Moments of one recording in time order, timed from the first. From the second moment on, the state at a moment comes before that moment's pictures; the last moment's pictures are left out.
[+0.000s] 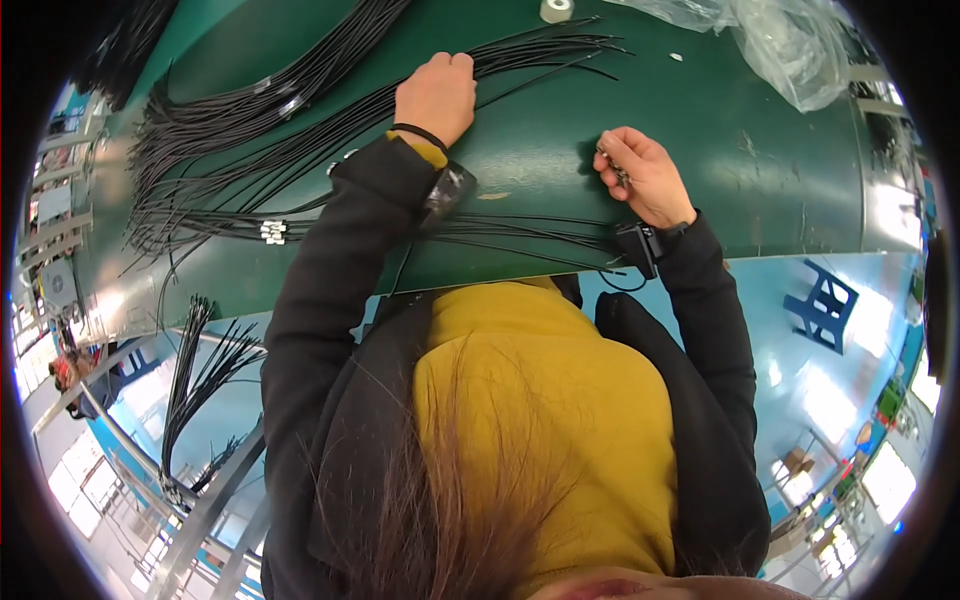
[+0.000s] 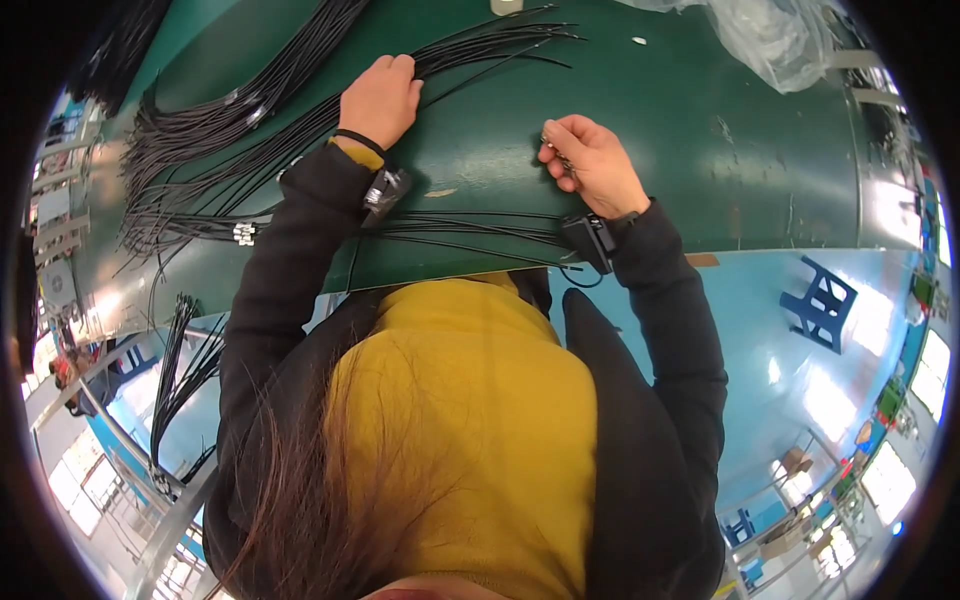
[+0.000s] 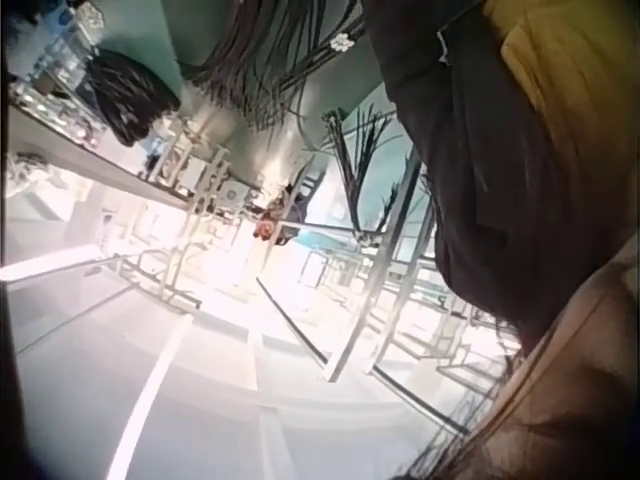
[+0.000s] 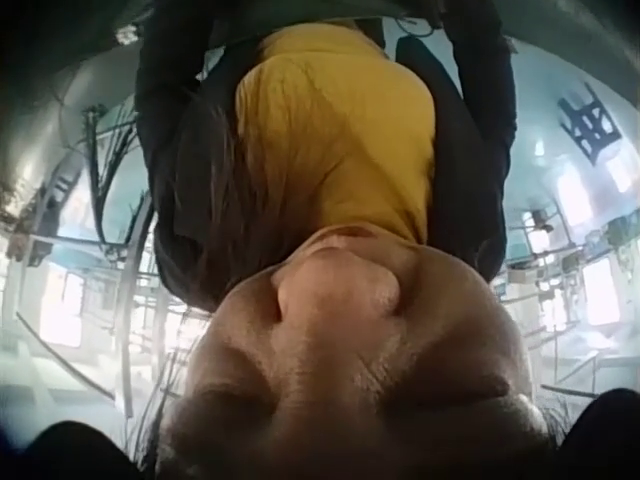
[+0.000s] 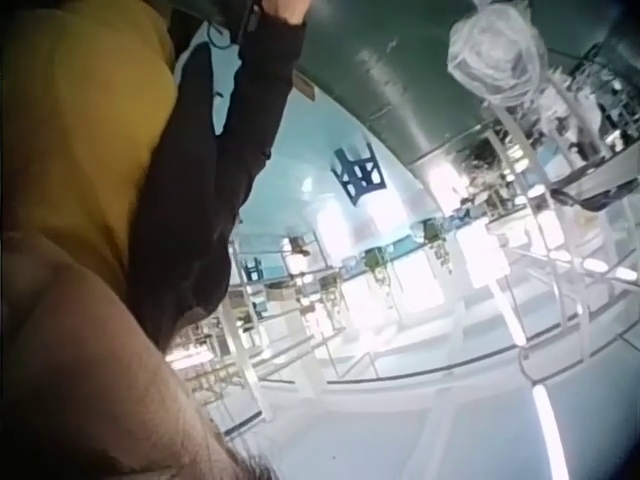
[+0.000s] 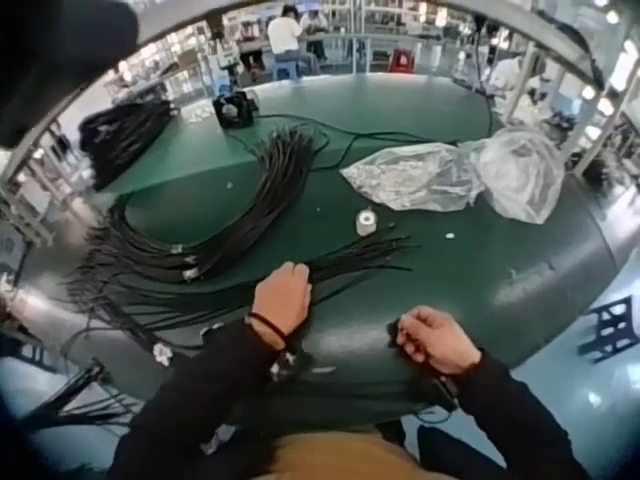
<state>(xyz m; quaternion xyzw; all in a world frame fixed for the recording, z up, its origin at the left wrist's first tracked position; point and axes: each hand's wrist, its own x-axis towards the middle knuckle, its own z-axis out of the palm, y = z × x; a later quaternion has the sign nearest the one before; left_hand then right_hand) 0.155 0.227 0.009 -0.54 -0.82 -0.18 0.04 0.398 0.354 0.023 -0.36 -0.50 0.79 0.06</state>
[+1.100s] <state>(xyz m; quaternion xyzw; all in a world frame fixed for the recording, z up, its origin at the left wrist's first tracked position) 0.230 0.258 0.029 -0.61 -0.66 -0.39 -0.22 0.409 0.370 0.013 -0.36 -0.26 0.85 0.29</state>
